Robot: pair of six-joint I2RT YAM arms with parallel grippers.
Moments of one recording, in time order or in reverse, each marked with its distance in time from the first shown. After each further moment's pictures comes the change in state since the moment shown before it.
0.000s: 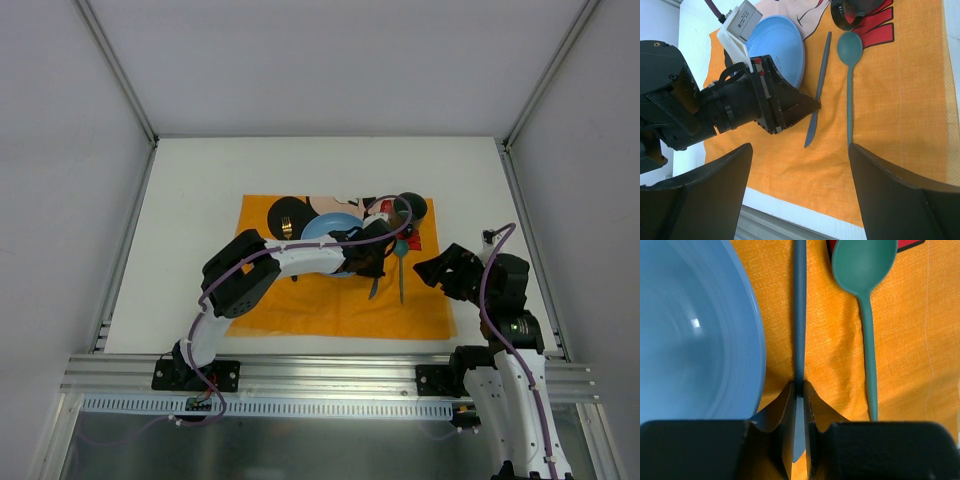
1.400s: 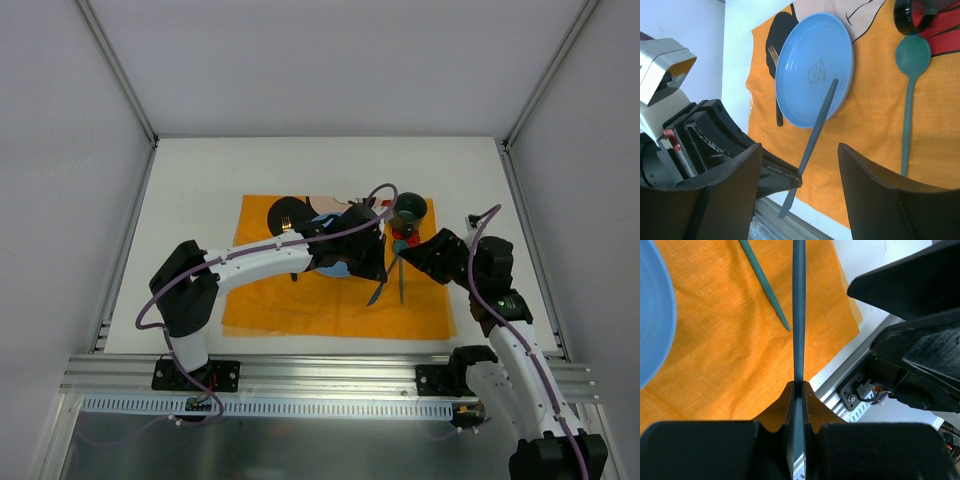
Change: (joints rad) left arm 0.000 -0.332 -0.104 -0.079 0.320 0.044; right arm 0.095 0.199 -0.022 0.303 -0.084 0.192
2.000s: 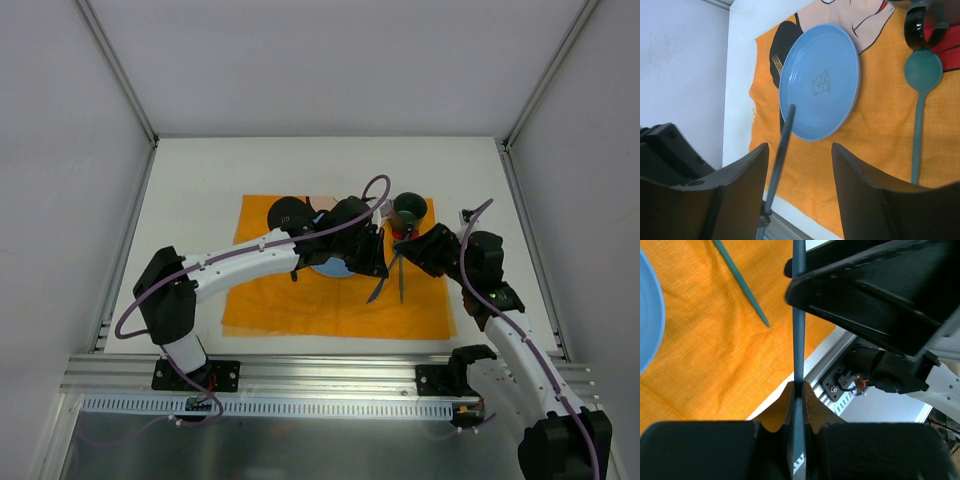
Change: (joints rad) left arm 0.000 -0.081 0.000 -0.016 0.036 0.000; right arm 0.068 0.095 -0.007 0.139 0.061 0.057
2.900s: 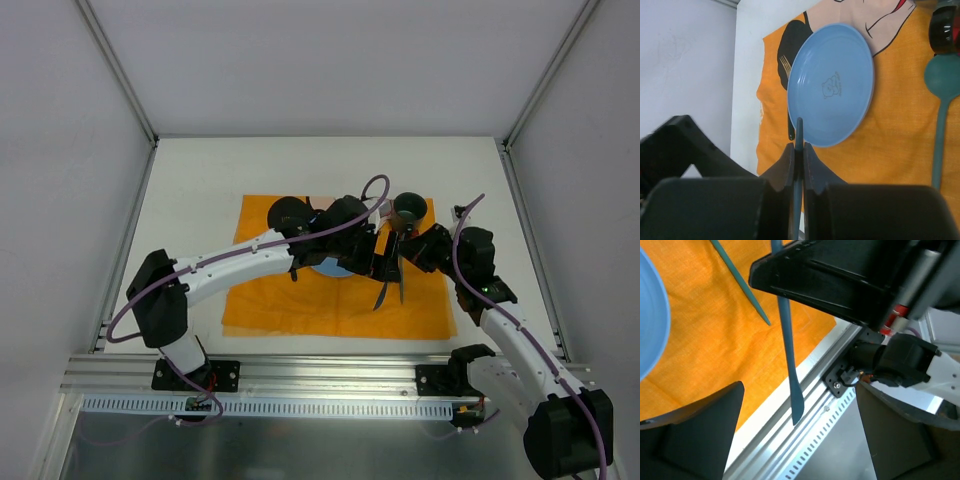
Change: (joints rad) left arm -0.002 -0.034 -0.003 -0.016 -0.003 0.045; right arm 0.064 0.090 -0.005 0.119 0.026 0.060
